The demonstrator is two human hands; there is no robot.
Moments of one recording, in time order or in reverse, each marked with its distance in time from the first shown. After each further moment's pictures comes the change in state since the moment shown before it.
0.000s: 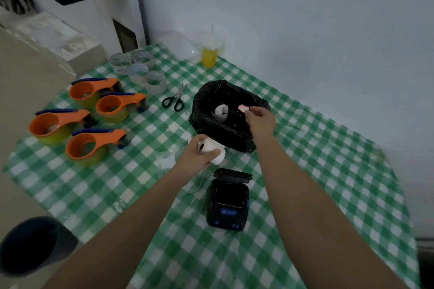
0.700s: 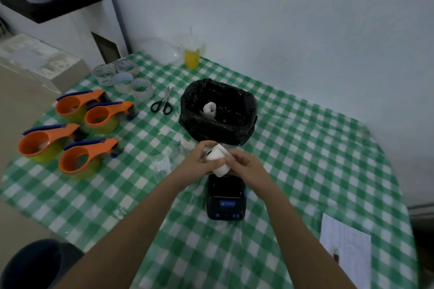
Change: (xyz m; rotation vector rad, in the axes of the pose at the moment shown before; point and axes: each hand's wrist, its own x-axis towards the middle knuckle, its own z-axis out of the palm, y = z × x) left_hand -0.029 0.002 0.010 0.259 -0.266 0.050; right_hand -0.130 0.049 -0.062 0.105 -0.609 -0.047
